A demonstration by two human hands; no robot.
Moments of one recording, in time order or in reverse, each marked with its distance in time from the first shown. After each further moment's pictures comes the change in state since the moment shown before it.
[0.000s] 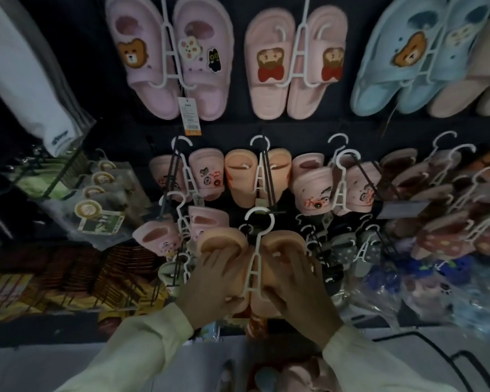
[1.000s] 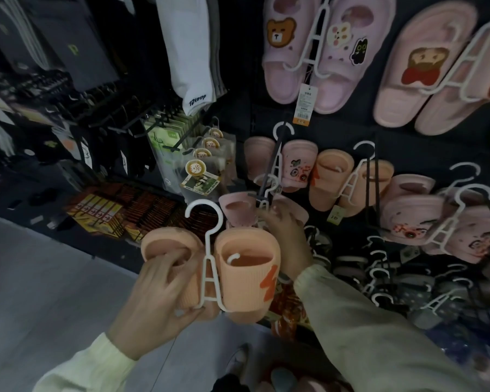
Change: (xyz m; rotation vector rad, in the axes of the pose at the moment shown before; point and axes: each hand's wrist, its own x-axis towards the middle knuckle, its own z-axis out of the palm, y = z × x) left_hand -0.164 -0.016 -0.110 0.065 0.076 -0.531; right_hand 0.146 -0.117 0.023 0.350 -0.138 -0.182
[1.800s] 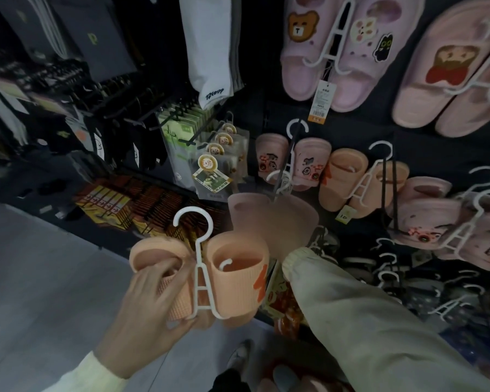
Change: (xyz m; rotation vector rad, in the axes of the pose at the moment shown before) left_hand -0.034 -0.003 -0.010 0.002 0.043 -0.069; right_hand 0.034 -0.017 0.032 -0.457 -0.115 0.087
